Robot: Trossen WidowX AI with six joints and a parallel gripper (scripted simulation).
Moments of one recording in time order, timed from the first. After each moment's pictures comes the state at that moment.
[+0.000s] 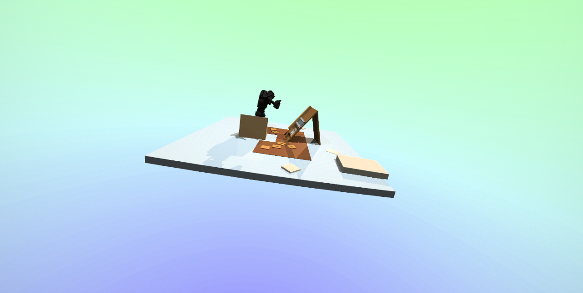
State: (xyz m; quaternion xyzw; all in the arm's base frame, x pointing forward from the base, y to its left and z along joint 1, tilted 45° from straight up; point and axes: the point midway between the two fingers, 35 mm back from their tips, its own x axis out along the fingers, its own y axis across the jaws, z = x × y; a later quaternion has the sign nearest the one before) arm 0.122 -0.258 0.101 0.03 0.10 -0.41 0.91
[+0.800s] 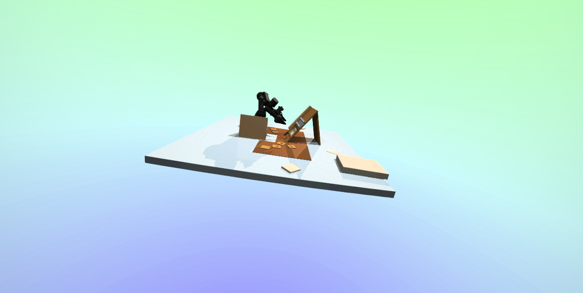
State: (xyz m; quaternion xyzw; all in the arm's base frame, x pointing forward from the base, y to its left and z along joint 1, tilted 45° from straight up) arm 0.205 -0.050 0.053 0.41 0.25 0.12 0.87
